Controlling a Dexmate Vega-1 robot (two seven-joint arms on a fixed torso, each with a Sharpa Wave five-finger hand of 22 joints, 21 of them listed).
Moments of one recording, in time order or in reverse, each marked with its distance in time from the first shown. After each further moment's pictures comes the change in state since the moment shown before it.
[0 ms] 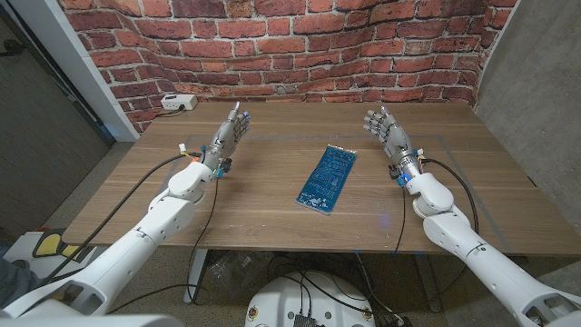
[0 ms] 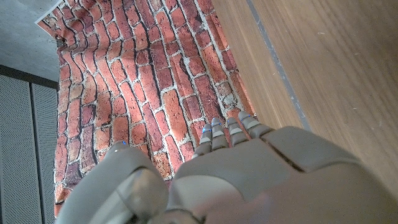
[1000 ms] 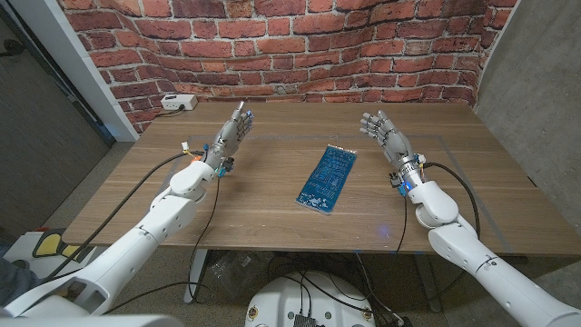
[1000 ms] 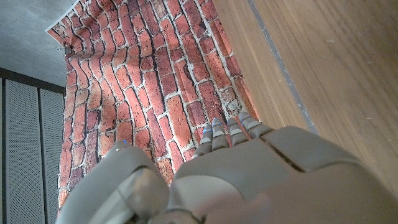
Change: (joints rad) left arm -0.018 -0.003 0.012 0.014 0.003 -0.012 -0.038; left_hand 0.009 0.009 -0.004 -0.004 -0.008 -0.015 0.015 -0.015 0.000 -0.004 0.014 -0.015 0.003 -0.008 0.017 -0.011 0.003 -0.009 0.002 -0.016 0.000; right arm -0.091 -0.045 0.006 -0.107 -0.079 0.063 -0.033; right_hand -0.005 0.005 -0.005 -0.006 0.004 0.020 0.003 0.007 0.005 0.007 -0.007 0.004 0.000 0.021 -0.011 0.004 -0.002 0.022 -0.001 -0.015 0.000
